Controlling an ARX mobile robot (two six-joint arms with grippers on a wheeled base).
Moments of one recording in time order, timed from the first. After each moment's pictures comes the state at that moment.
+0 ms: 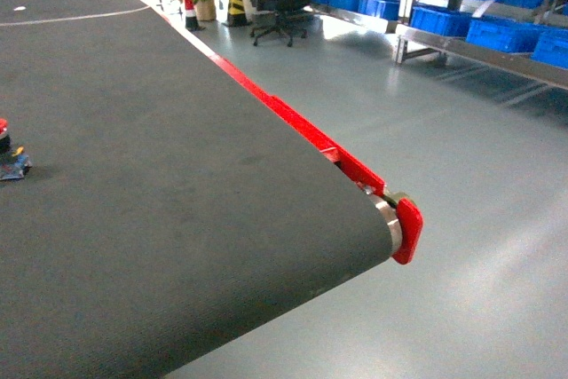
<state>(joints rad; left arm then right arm) -0.25 0.23 0.28 -0.09 -0.37 -0.10 0.00 0.01 0.01 -0.01 0.00 0.00</state>
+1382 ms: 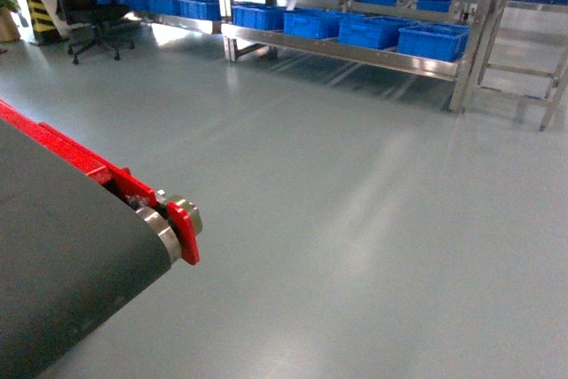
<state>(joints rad) -0.25 0.23 0.28 -0.09 -0.37 -0.10 0.00 0.01 0.01 0.00 0.00 0.00</state>
